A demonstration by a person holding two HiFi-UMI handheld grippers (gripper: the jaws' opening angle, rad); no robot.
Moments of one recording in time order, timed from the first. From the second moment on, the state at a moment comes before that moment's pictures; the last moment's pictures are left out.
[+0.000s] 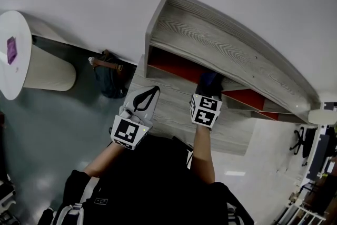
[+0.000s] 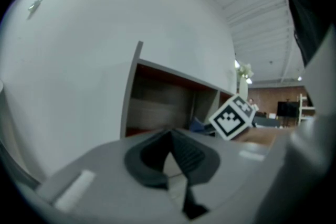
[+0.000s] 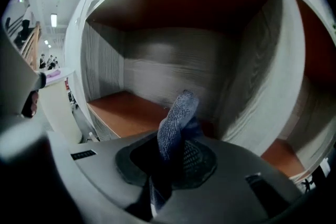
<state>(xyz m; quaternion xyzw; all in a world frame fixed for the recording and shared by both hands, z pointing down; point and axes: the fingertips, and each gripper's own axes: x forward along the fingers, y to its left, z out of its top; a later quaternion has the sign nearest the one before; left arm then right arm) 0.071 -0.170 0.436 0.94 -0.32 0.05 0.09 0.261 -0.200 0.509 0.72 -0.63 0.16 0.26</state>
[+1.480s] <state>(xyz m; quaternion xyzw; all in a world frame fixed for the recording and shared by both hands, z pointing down) -0.009 -0.183 0.420 0.91 -0.40 0.01 0.09 0.059 -0.252 0.518 0.44 -0.81 0.05 0.39</state>
